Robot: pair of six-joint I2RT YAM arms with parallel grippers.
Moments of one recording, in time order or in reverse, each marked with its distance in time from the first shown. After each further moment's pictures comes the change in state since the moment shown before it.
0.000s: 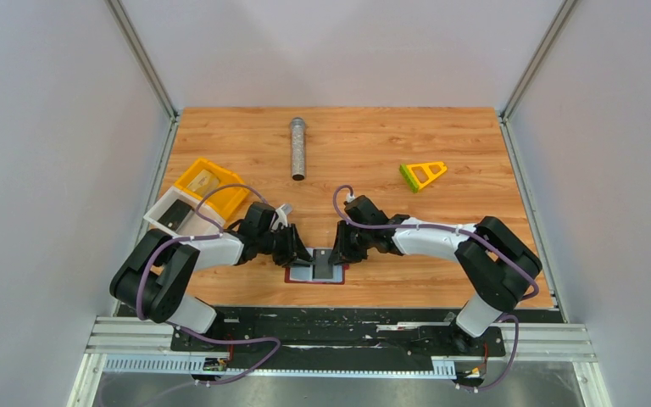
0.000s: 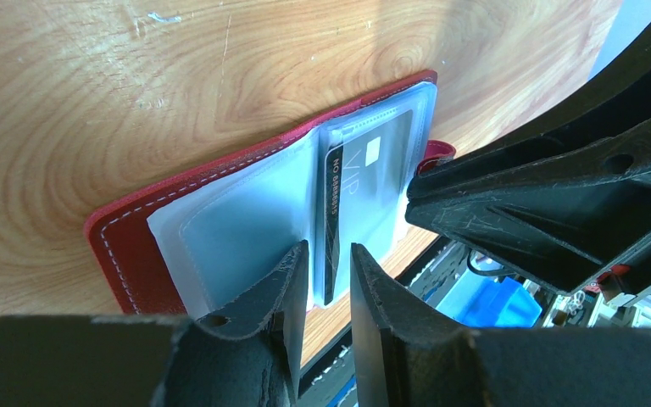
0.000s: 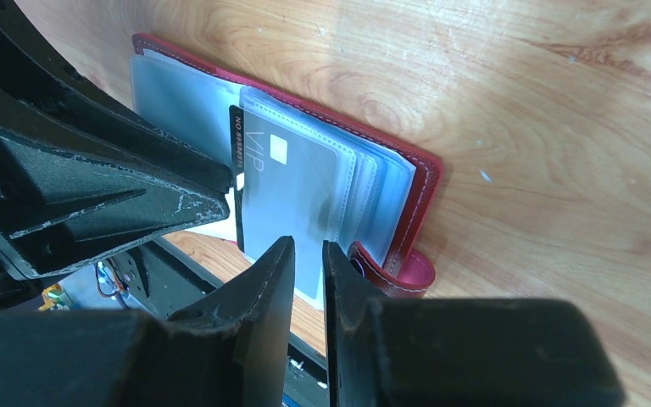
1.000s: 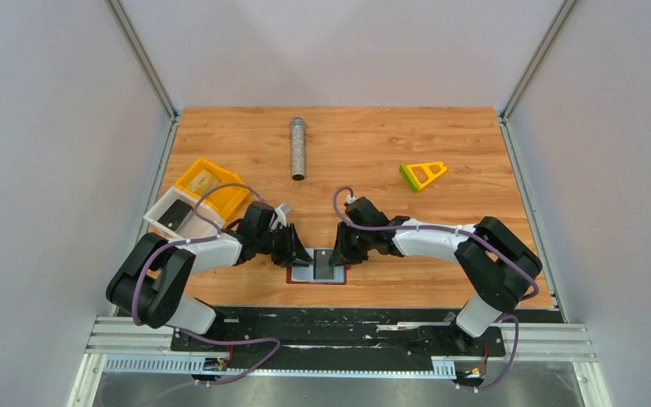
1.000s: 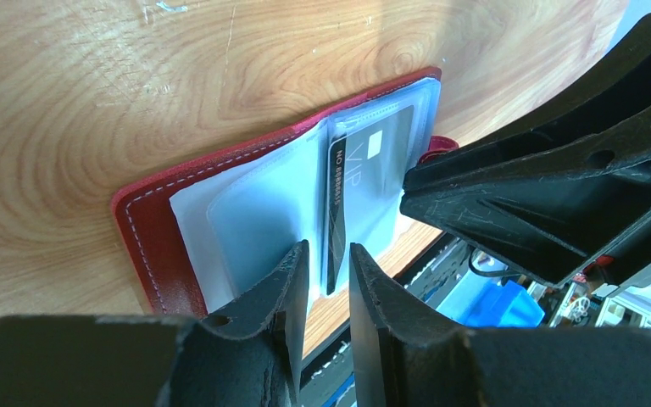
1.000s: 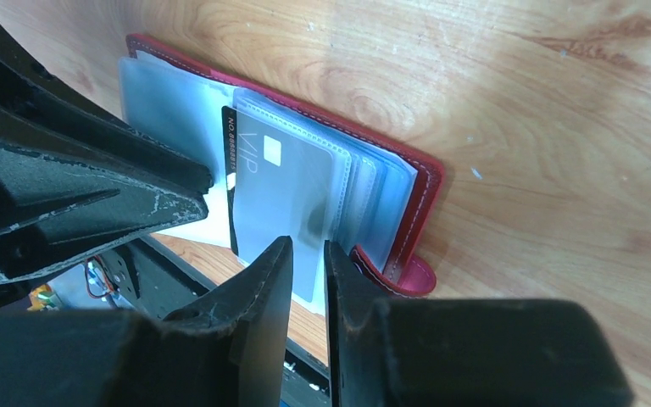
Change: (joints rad) left arm 0.000 -0.034 0.005 -0.046 -0.018 0.003; right arm 0.005 -0.005 -0.017 0.006 0.018 -0.012
